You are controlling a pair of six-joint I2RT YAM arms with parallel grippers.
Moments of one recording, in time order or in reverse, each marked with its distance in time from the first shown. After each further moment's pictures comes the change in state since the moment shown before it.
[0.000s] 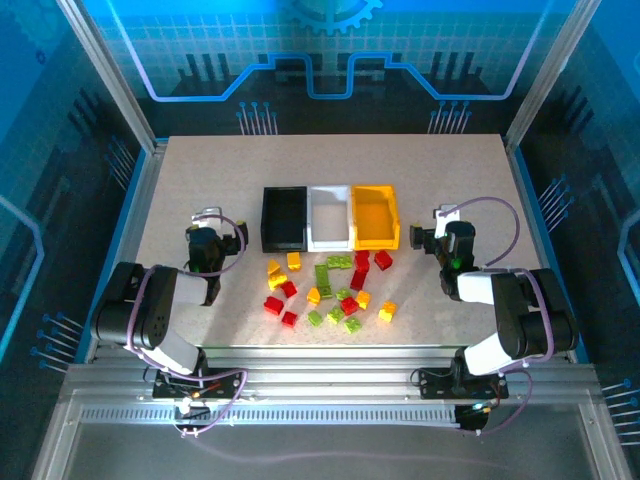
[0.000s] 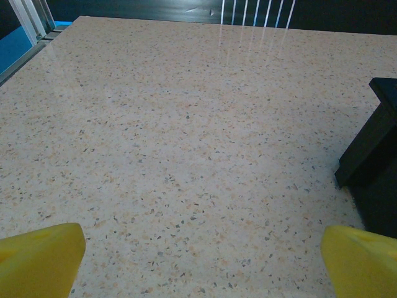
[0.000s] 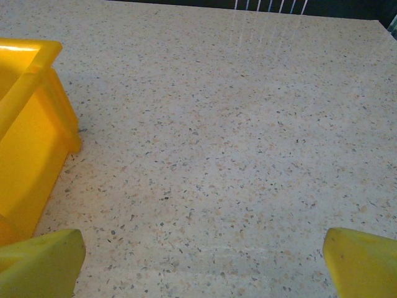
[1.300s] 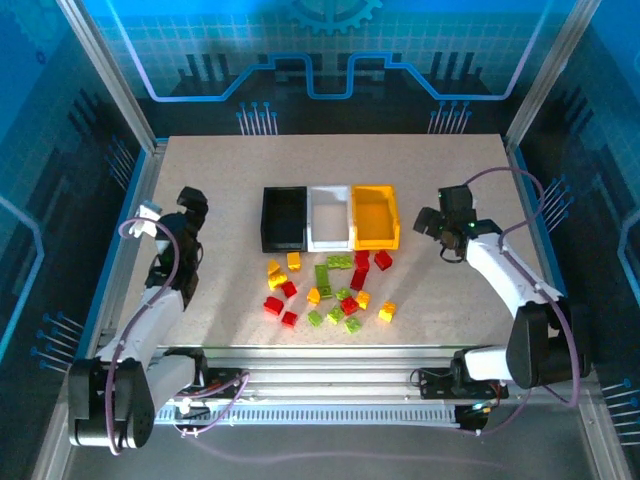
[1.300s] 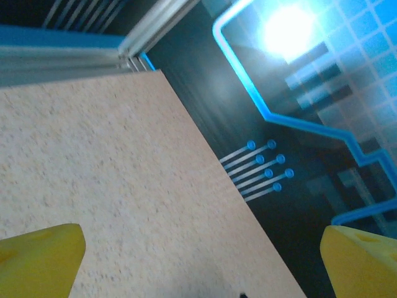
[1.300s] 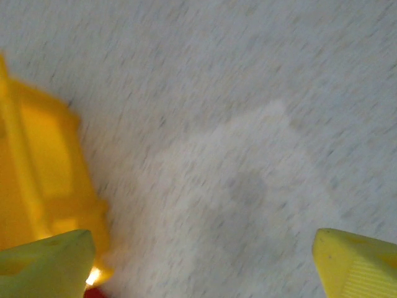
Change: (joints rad) left arm 0.082 -0.539 0.146 -0.573 -0.124 -0.888; right arm 0.080 -0.166 0.497 -1.189 0.064 0.596
